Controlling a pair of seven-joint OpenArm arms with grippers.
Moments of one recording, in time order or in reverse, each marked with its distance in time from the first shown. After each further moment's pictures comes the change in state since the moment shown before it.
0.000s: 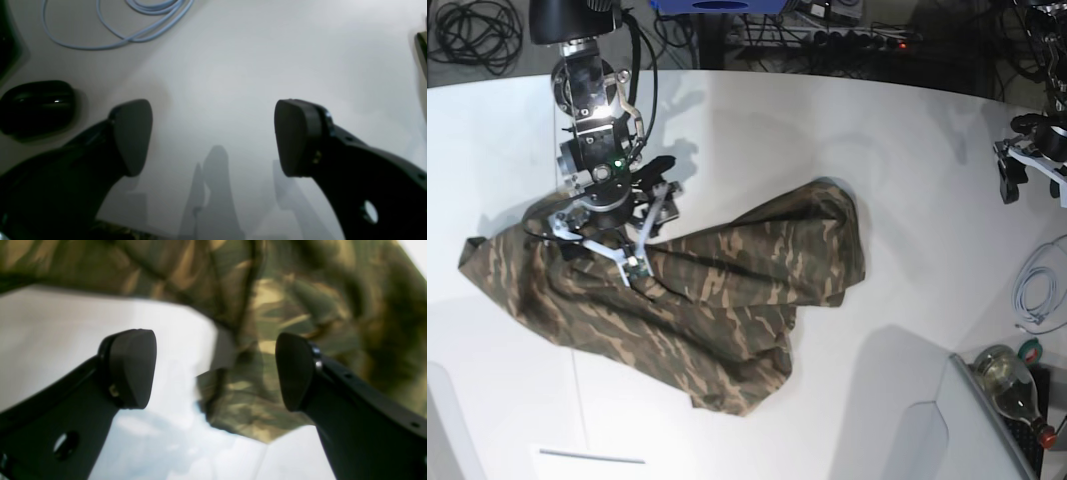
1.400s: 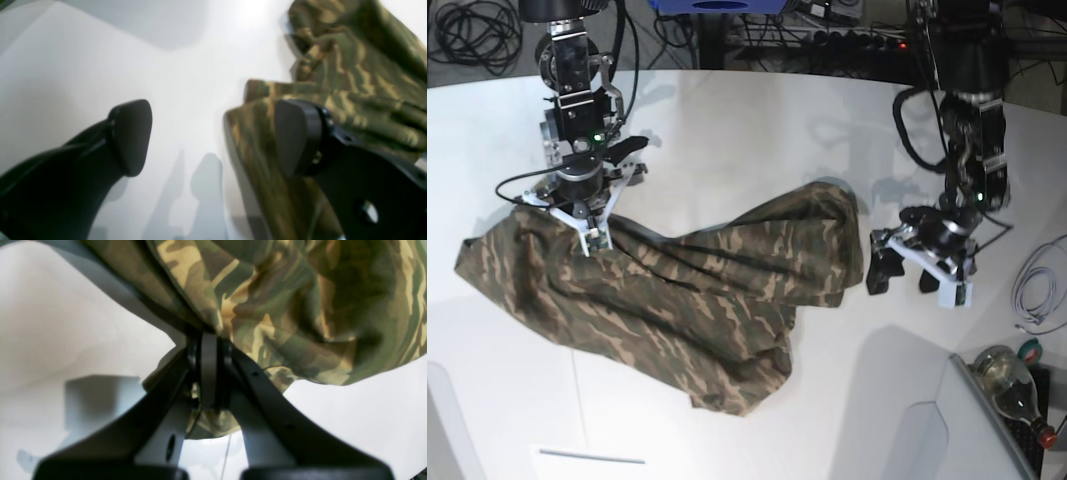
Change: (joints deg) left arm -24.5 10.9 20.6 -12.0 -0.2 -3.6 0.5; right arm -4.7 1.8 3.6 -0.6 -0.5 -6.2 4.3
